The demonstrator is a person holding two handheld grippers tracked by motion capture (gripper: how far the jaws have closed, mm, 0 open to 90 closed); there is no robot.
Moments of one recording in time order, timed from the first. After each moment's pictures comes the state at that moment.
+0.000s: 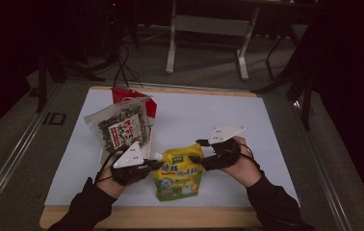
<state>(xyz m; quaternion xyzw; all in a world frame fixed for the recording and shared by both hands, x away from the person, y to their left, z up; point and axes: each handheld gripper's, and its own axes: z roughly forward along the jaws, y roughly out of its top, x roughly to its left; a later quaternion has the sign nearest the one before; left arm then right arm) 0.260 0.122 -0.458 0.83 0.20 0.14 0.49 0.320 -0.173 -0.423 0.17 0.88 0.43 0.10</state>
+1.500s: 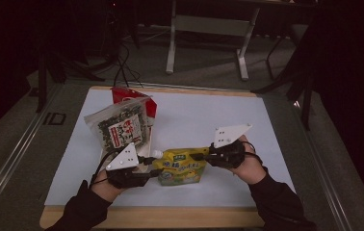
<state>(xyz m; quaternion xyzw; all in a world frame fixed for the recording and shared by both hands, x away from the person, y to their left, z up) 0.248 0.131 -0.448 0.82 0.20 0.13 0.52 0.309 -0.177 -0.394 0.06 0.88 0.46 0.05</state>
